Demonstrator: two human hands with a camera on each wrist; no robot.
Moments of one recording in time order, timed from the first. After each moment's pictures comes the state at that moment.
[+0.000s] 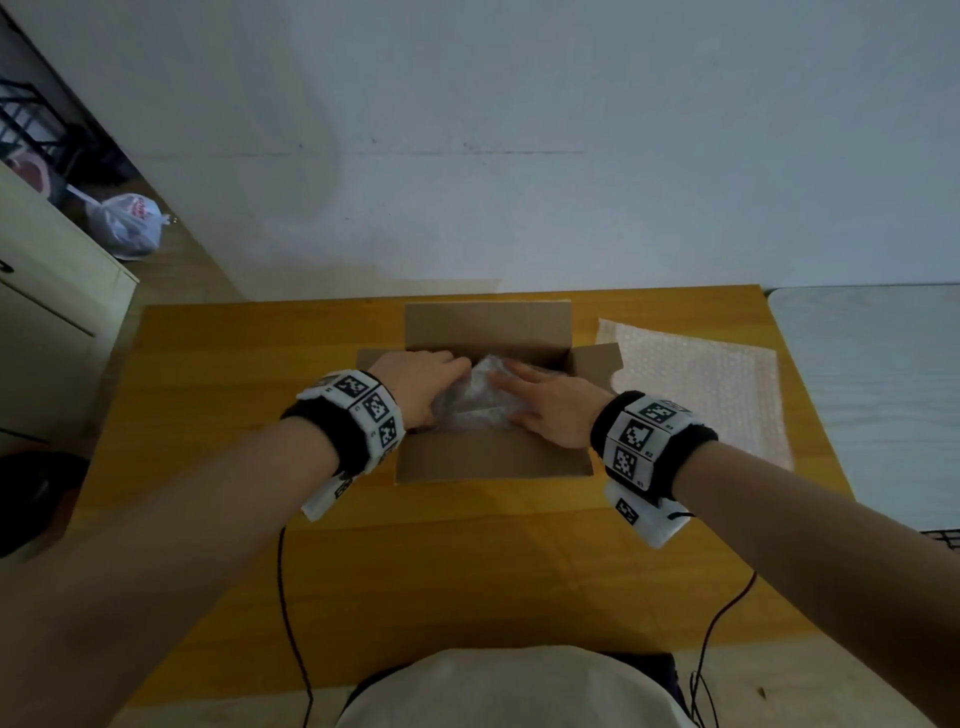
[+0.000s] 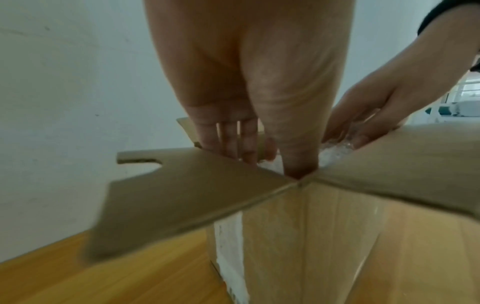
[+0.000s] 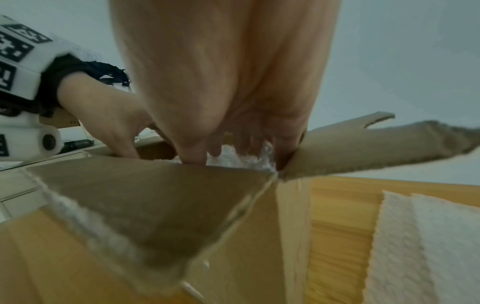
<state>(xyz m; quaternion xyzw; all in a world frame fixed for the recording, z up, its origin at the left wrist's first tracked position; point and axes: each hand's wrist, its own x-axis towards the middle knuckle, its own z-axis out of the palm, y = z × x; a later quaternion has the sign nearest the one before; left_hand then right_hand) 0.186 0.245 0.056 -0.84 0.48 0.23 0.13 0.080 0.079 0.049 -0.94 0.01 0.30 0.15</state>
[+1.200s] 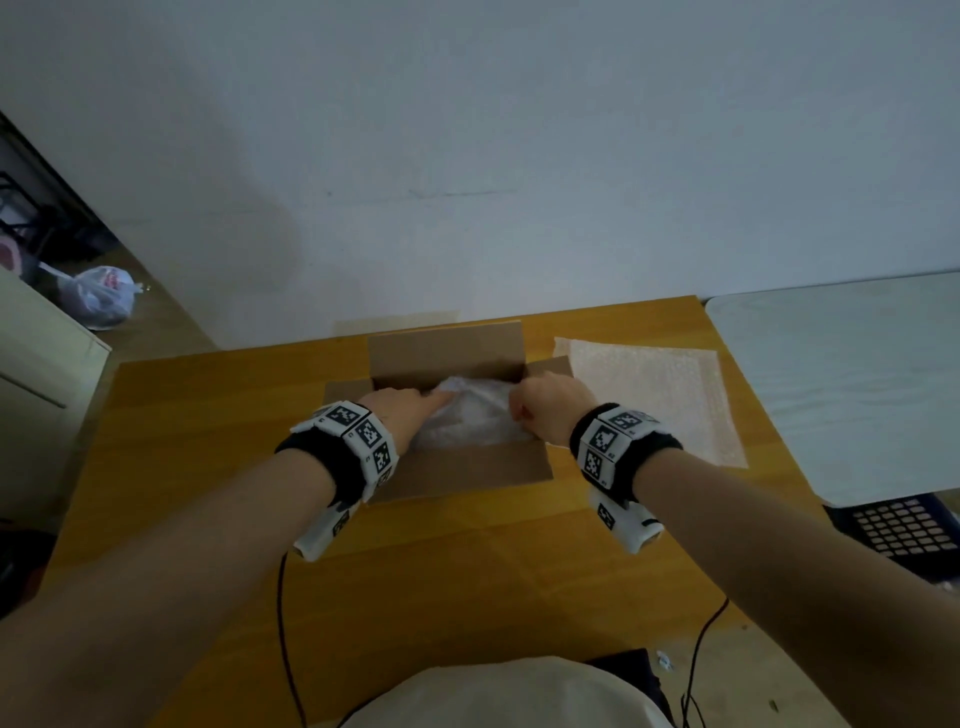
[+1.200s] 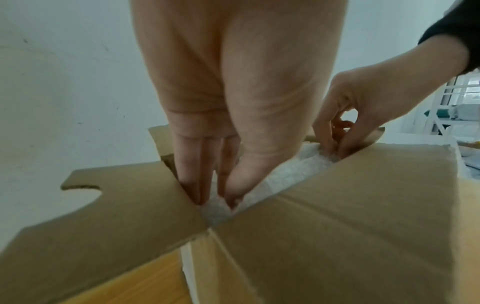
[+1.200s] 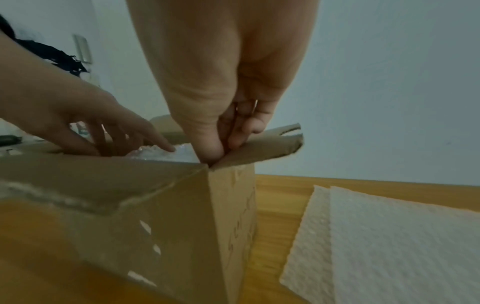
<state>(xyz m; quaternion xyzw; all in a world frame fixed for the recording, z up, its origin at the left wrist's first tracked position) 0.164 0.235 0.050 -0.84 0.46 0.24 0.16 0.053 0.062 0.063 -0.98 0.09 0.18 0.09</state>
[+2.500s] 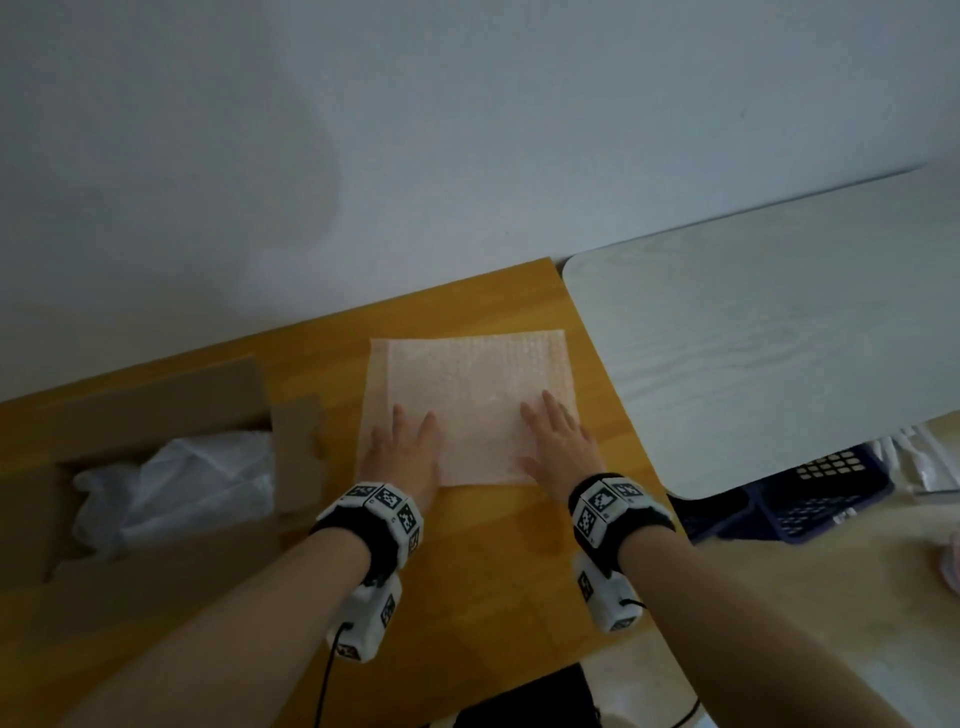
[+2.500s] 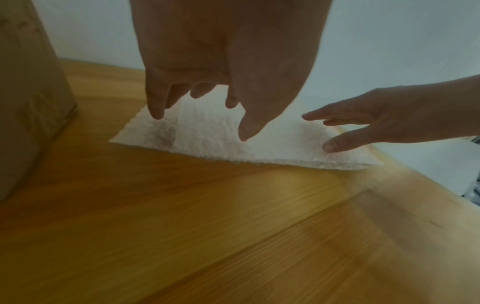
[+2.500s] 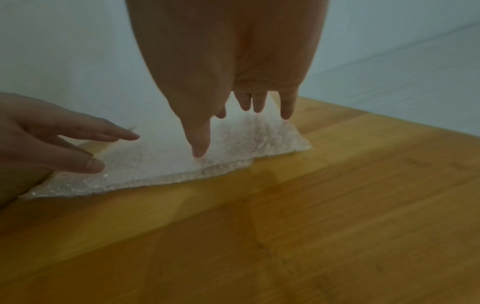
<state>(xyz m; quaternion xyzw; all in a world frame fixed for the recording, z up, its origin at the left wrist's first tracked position) 0.032 0.001 -0.050 -0.90 0.29 0.32 0.02 -0.095 -0.152 -0.053 -0.91 0.29 0.20 0.22</state>
